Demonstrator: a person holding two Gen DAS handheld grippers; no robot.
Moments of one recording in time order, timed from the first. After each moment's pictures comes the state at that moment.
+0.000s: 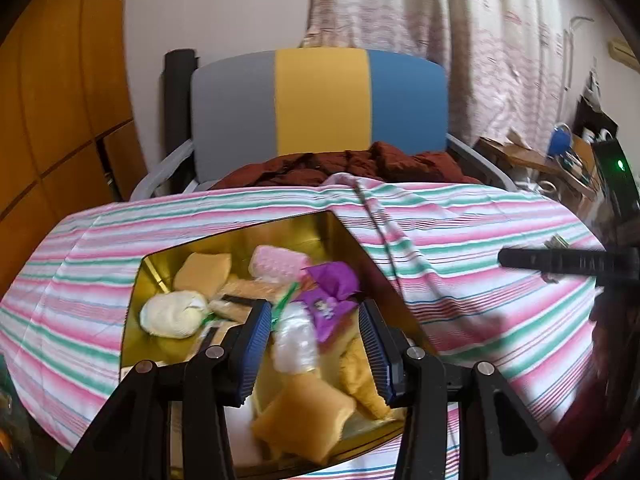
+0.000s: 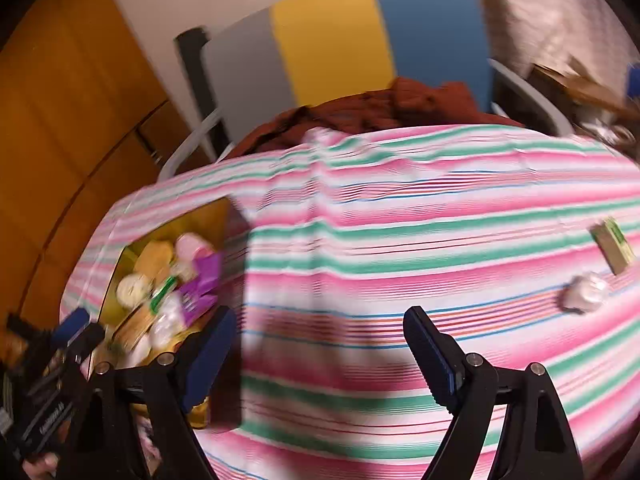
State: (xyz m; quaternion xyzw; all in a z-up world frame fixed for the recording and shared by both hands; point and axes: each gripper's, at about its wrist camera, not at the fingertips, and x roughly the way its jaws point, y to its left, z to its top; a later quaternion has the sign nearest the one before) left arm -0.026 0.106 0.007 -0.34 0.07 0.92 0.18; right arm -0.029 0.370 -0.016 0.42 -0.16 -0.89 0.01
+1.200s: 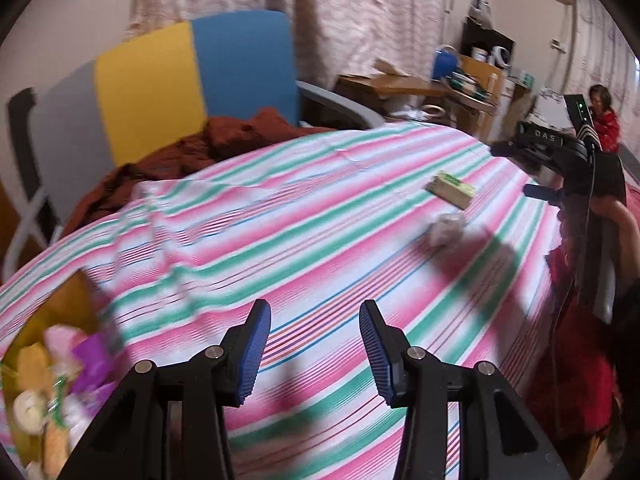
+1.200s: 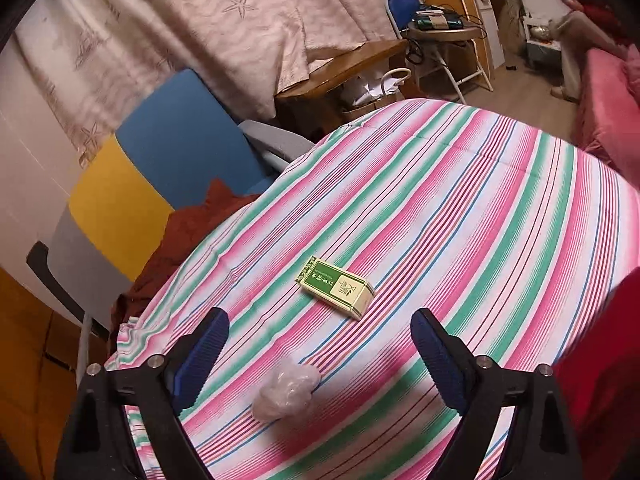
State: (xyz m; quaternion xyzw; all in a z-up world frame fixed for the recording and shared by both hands) left arm -0.025 0.333 -0.020 -0.38 0.16 0.83 0.38; right arm 0.064 0.653 -0.030 0.28 -0.37 -0.84 -0.28
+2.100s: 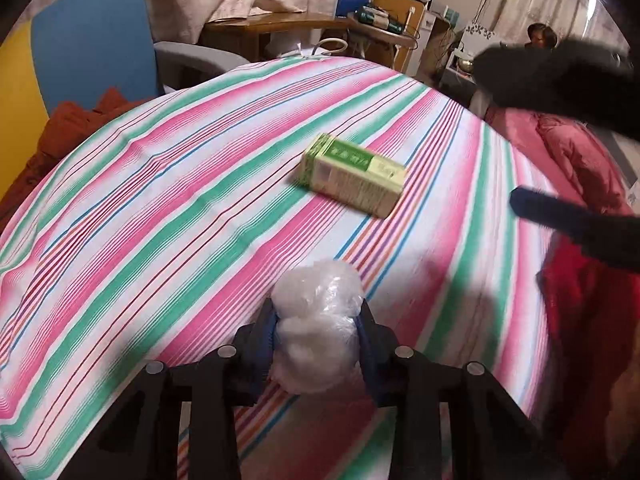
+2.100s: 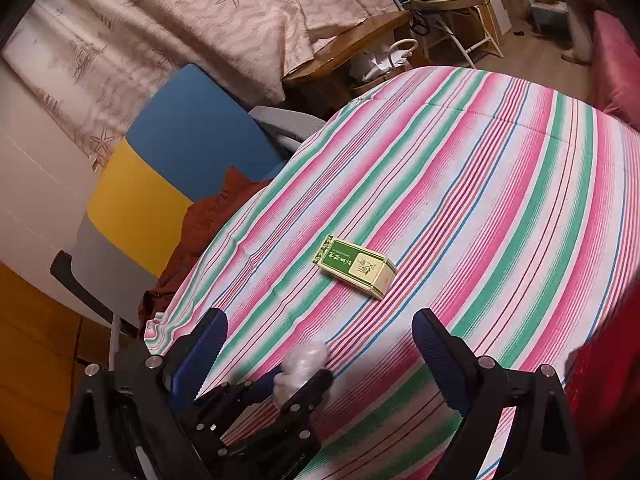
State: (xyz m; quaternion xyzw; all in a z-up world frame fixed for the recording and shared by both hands) left arm -0.038 0.544 -0.101 -0.44 0.23 0.71 0.50; right arm 0.061 0.661 -0.045 0.29 -0.42 -0.82 -0.24
